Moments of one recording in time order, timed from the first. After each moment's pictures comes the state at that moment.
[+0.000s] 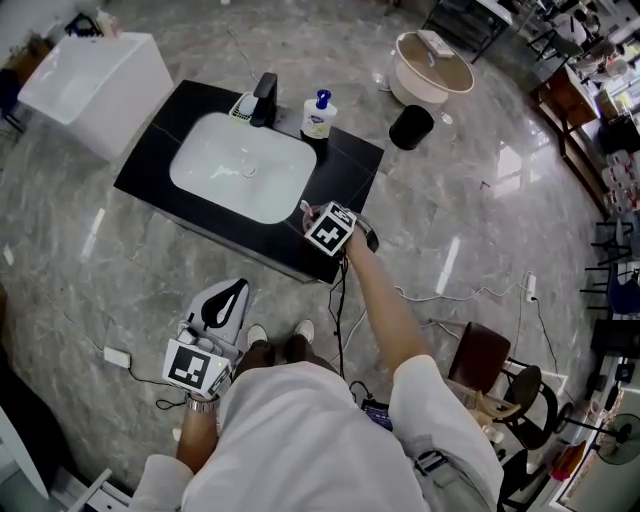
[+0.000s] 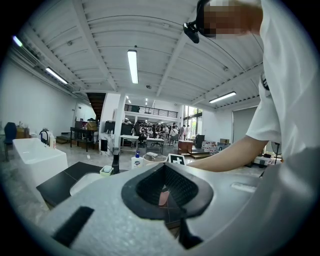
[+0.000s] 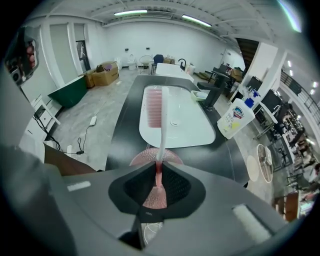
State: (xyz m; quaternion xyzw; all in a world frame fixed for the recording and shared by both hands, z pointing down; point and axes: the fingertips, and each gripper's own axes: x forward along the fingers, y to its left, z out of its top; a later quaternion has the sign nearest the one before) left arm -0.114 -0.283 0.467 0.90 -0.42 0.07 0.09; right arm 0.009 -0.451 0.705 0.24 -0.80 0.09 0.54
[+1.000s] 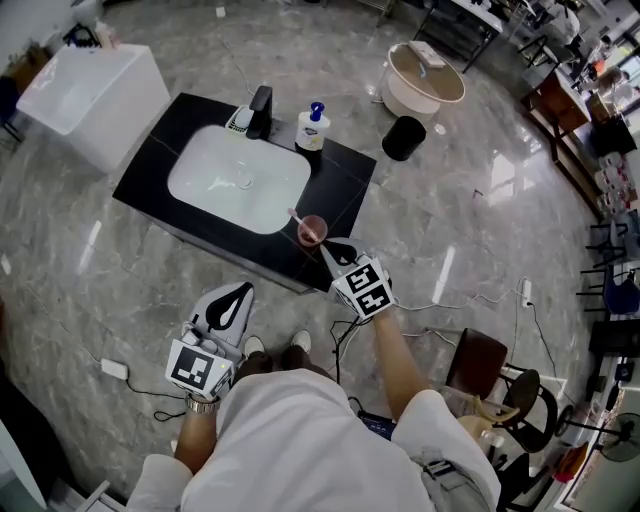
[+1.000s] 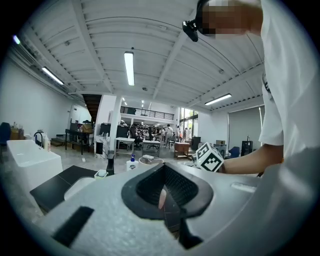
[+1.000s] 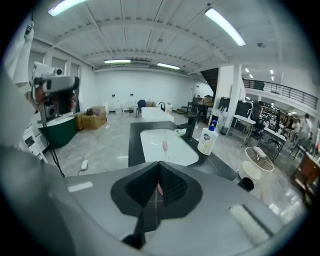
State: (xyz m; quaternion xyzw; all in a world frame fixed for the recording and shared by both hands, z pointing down) left arm -0.101 -0.284 0.455 0.91 -0.39 0.06 0.08; right arm 0.032 -0.384 0.592 0.36 -0.88 0.09 0.30
